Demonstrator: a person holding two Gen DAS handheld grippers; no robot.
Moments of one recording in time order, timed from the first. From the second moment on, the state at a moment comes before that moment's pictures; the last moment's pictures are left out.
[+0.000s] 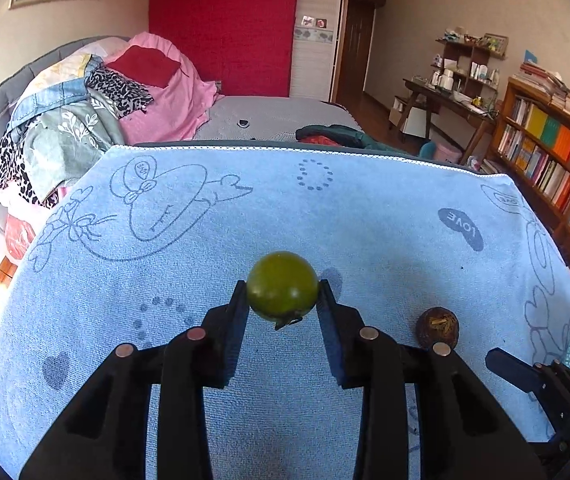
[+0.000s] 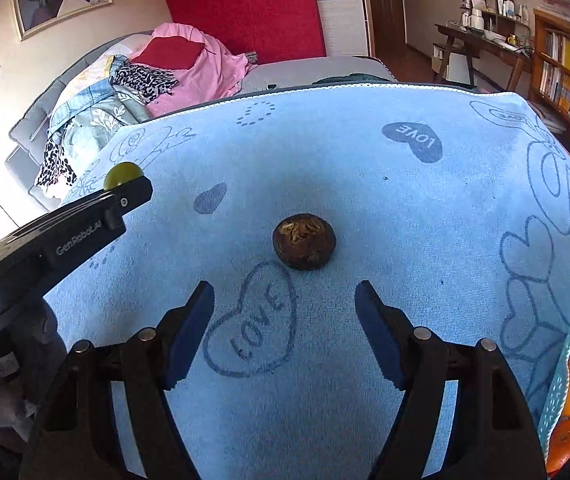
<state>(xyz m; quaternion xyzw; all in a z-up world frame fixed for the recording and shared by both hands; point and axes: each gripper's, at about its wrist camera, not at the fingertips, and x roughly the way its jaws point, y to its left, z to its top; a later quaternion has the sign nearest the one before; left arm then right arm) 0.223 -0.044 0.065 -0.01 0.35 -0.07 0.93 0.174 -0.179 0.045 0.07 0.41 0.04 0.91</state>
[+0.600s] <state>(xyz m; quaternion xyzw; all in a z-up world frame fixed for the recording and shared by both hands) 0.225 -0.036 0.068 -0.04 0.36 -0.07 0.93 0.220 -0.180 0.024 0.06 0.43 0.00 0.90</state>
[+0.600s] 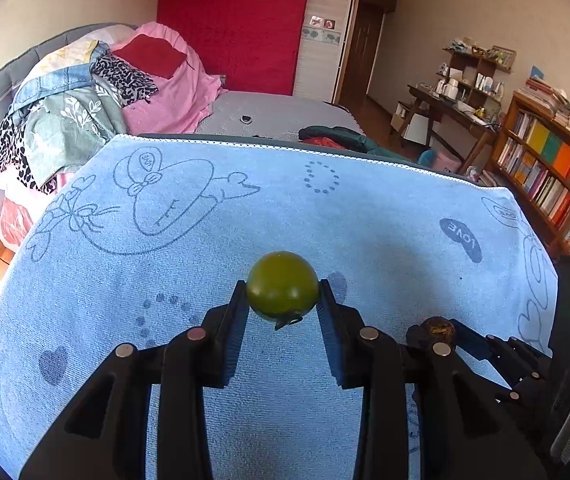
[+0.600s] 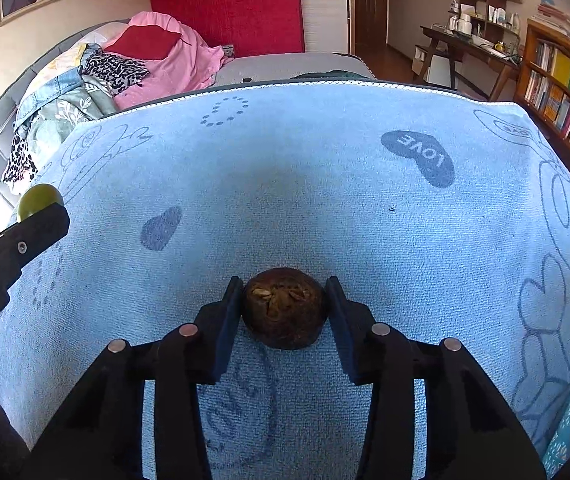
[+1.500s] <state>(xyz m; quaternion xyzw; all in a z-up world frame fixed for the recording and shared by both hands) 0.144 -0.088 0.135 -0.01 0.25 -0.19 0.95 0.093 -0.208 0.106 0.08 0.35 -0.03 0.93</state>
